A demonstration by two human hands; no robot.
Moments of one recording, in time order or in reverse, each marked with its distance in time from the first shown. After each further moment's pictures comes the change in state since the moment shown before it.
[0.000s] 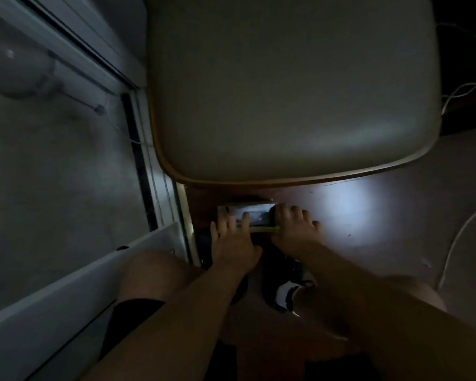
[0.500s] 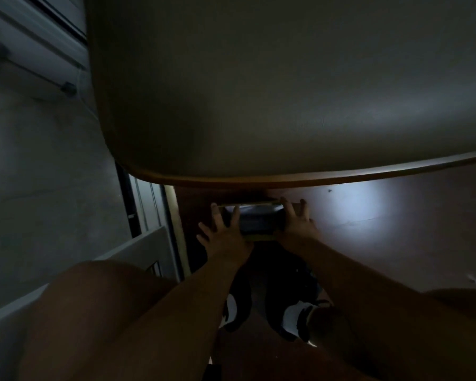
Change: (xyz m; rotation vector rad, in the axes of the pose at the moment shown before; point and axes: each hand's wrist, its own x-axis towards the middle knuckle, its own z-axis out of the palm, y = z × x) left_hand 0.119 -0.036 0.087 -0.226 -0.160 -0.225; right_hand 0.125 0.030 0.085 0.268 -0.123 0.079
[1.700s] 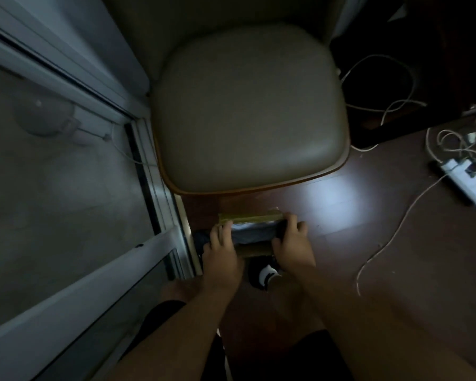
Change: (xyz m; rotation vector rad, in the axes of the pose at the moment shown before) left_hand -0.298 0.049 -0.107 -0.116 0.358 0.212; right_hand -0.318 -0.044 -0.127 0.313 0.349 -0.039
